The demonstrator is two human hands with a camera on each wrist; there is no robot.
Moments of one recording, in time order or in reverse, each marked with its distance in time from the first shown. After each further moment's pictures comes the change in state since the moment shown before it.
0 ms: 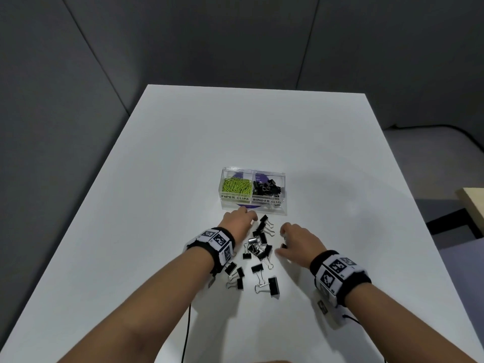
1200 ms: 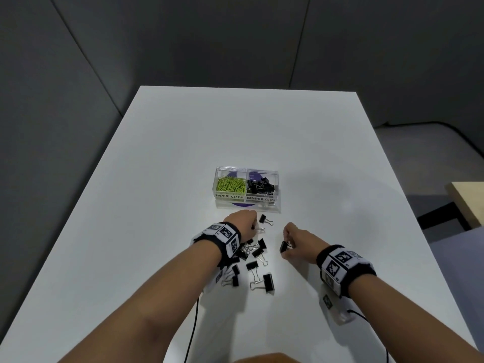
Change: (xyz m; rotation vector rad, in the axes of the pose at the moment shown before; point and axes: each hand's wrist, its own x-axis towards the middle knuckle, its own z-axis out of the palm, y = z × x) left_hand 0.006 0.025 -0.010 -0.047 -0.158 -0.068; right_hand -0.007 0.023 -0.009 0.184 -0.181 0.039
